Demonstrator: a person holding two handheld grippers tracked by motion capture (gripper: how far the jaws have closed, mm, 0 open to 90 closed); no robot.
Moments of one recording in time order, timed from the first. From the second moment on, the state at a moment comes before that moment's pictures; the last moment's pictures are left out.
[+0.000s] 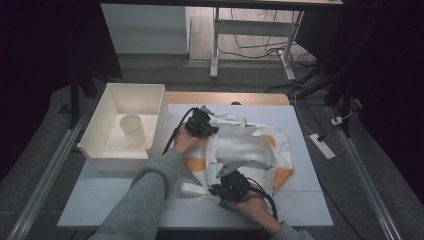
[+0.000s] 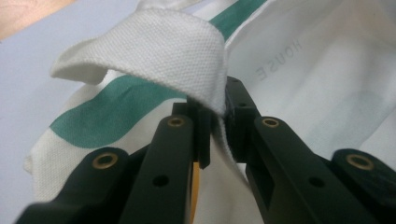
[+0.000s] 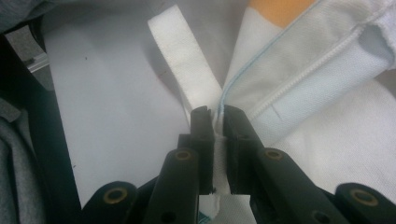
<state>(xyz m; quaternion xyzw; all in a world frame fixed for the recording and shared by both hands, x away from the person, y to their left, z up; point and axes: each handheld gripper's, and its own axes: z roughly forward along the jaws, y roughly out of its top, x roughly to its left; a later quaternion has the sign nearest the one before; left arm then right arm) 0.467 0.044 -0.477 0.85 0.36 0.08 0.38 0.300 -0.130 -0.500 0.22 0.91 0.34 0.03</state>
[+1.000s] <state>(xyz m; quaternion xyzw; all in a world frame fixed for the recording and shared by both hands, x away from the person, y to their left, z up) 0.403 0.064 -0.438 0.85 0.30 0.08 0.43 0.312 -0.186 -0.450 0.22 0.87 0.44 0.10</state>
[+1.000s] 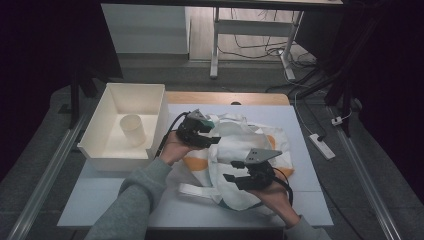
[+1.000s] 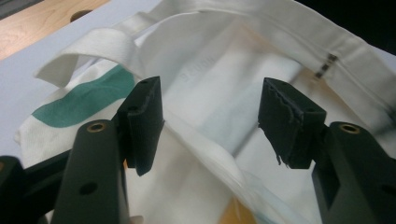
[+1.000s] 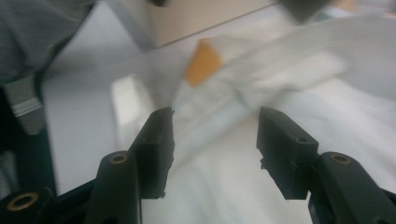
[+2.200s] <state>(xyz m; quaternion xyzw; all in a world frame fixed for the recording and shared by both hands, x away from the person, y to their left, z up) 0.350 0.122 -0.400 0.84 0.28 0.11 0.45 0.336 -0.245 -0.433 0.26 0.84 0.45 0.16</state>
